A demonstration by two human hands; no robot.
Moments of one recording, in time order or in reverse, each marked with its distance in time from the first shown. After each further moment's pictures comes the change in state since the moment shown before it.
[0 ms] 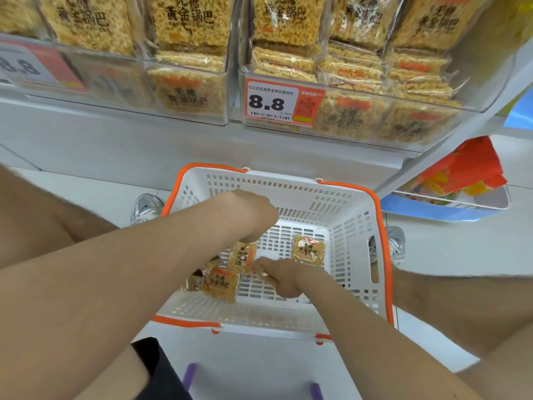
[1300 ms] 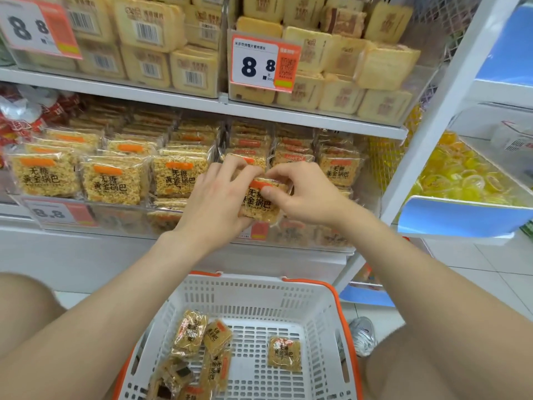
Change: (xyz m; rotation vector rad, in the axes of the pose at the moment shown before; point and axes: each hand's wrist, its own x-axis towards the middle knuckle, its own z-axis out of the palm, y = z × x) left_hand -0.086 -0.059 -0.113 -0.361 1.333 -0.190; right_hand -0.253 -0.078 -0.269 -0.108 1.220 -0.342
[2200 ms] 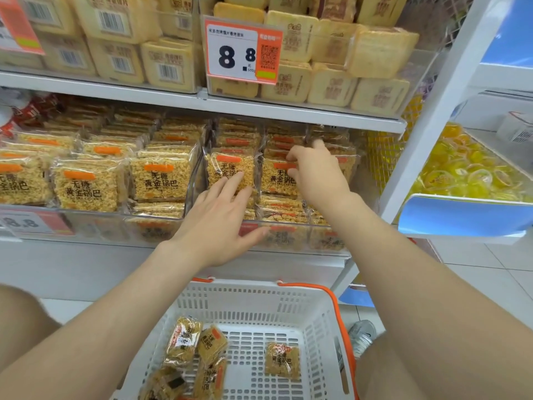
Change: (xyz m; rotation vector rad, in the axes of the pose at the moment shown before) left_hand 0.007 0.004 0.037 0.119 -0.338 -0.053; right_hand 0.033 0.061 0.007 -0.340 0.159 0.321
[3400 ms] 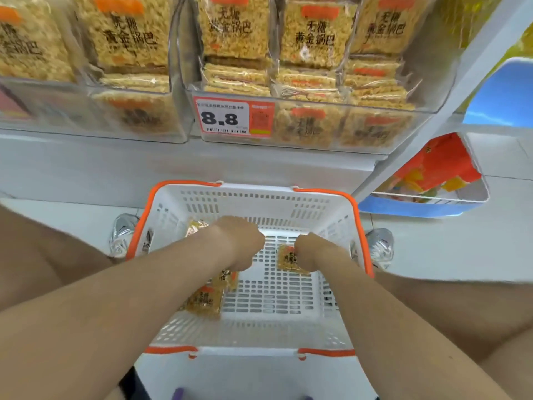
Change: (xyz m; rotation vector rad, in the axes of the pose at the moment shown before) left_hand -0.076 0.033 0.153 0.281 -0.926 0.325; right_hand -0.222 0.063 0.253 -0.166 -1.125 0.053
